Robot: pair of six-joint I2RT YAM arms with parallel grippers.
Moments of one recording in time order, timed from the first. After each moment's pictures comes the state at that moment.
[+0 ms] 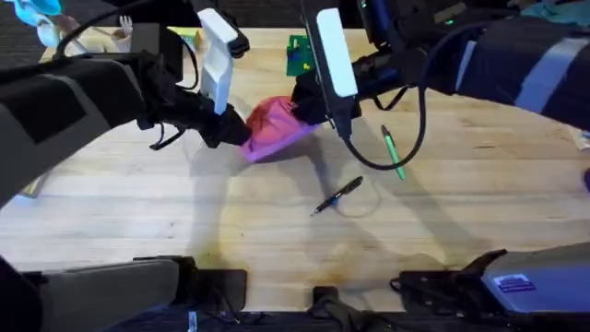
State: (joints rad) left arm 0.02 1.46 0.90 -0.64 0.54 0.83; right arm 0.50 1.62 1.20 -0.48 -0.61 -1.36
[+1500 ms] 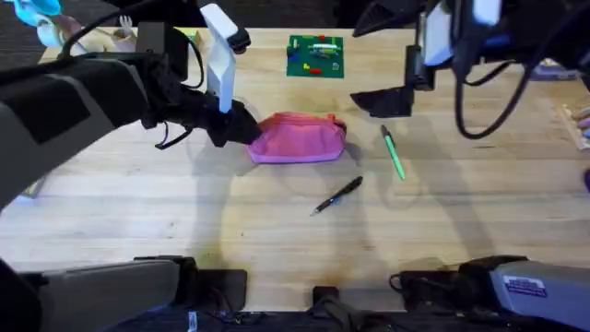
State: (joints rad) left arm 0.00 1.46 0.90 -0.63 0.64 0.83; right arm 0.16 1.43 1.21 -0.61 -0.78 -1.31
